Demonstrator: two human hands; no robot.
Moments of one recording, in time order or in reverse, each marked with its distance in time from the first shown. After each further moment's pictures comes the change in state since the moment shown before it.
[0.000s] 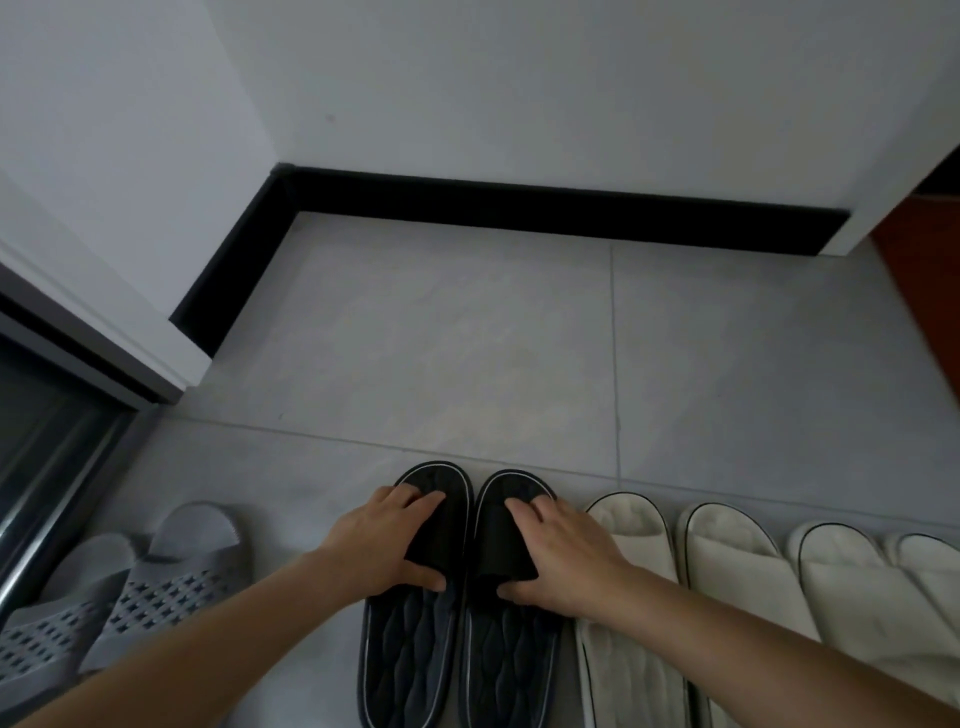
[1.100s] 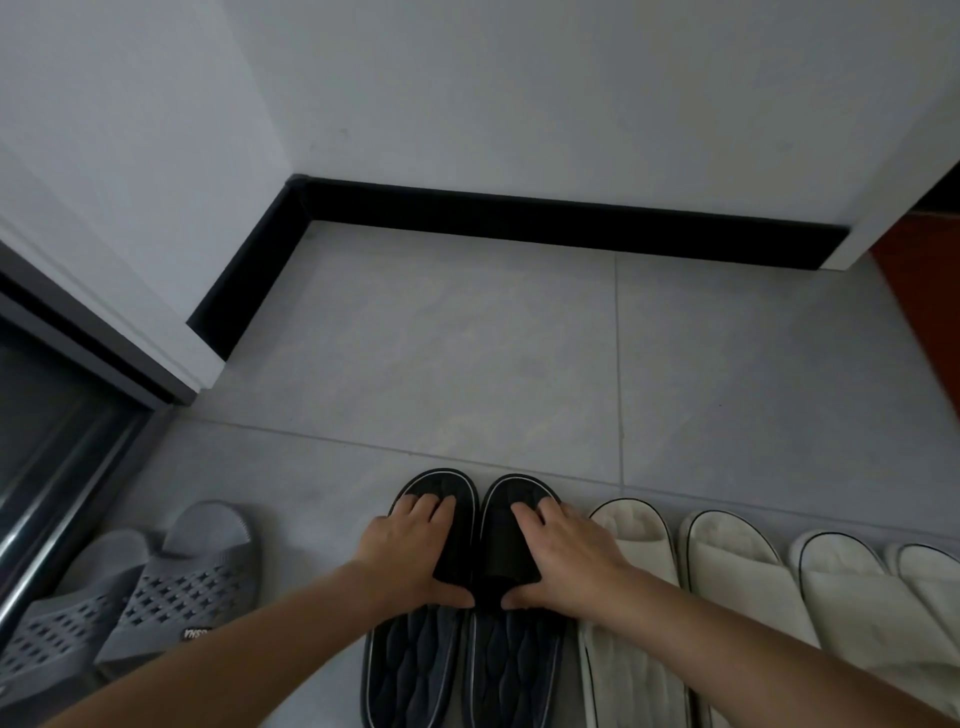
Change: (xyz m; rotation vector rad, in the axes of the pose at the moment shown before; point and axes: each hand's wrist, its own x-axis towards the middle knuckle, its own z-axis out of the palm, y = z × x) left_hand -0.003 0.026 0.010 0.141 0.081 -0.052; right_hand -0.001 -0.004 -0.005 -0.033 -0.018 0.025
